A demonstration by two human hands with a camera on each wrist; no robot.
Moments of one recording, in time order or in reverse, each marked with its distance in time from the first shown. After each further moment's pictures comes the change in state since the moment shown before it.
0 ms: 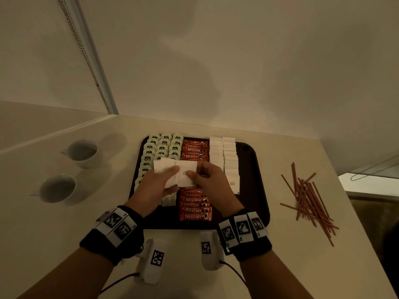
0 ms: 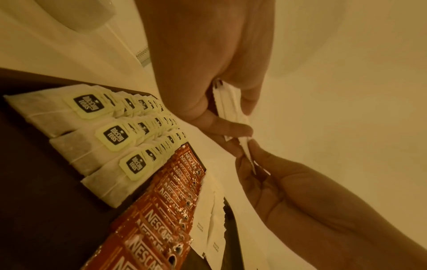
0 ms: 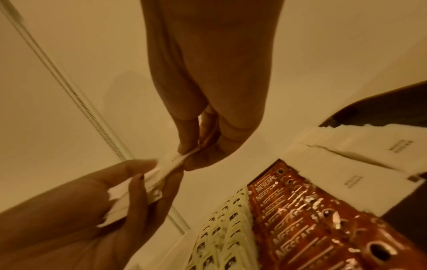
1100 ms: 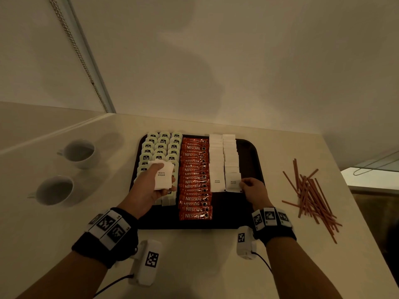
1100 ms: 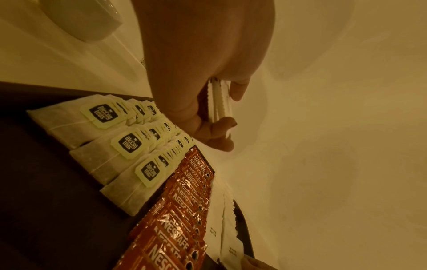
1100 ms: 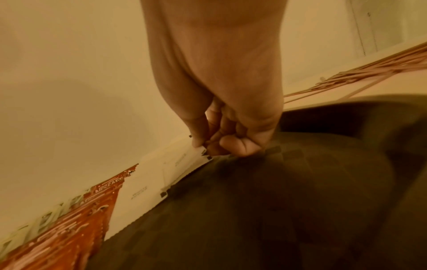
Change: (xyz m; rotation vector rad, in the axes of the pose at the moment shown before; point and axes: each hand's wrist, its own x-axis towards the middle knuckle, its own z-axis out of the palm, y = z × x) left_hand 0.009 0.000 -0.011 -0.031 0.047 -0.082; right_hand 0.025 0.112 -0.100 -0.316 0.350 0.412
